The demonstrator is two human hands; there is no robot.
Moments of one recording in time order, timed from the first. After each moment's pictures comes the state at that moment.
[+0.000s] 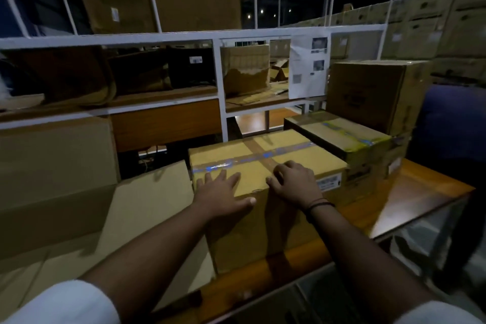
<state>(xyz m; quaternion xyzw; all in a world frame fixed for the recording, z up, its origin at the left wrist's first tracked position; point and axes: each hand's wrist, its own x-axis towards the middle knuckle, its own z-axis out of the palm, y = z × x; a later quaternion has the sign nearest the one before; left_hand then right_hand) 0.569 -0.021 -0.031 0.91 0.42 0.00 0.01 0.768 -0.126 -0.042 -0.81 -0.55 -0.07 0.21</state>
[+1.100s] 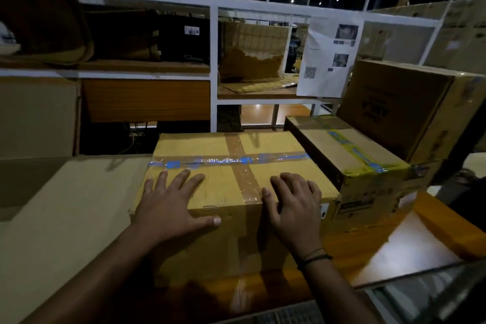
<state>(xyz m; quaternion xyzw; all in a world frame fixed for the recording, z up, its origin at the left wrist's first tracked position) 0.606 -0.025 -0.061 0.85 0.52 0.03 -0.03 0.872 -0.125 -0.100 -0.71 -0.57 -0.22 0.33</state>
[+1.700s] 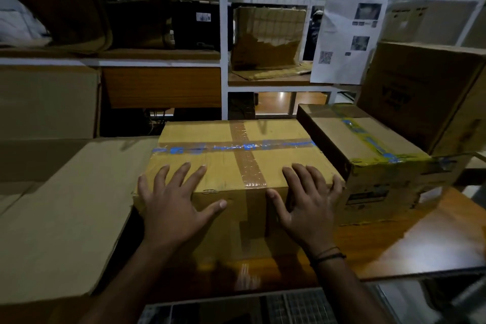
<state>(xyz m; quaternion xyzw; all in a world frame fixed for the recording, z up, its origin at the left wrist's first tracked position) 0.625 -0.089 -0.083 0.78 0.58 0.22 -0.07 0.901 -0.146 -0.119 -0.69 -0.60 -0.25 0.32</state>
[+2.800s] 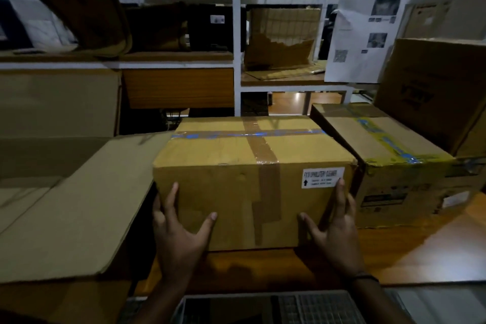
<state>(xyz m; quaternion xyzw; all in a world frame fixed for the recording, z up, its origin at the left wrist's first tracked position) 0.626 -0.119 -0.161 0.59 0.60 0.52 0.13 0.944 -0.171 -0.178 -0.72 -0.54 0.02 0.44</state>
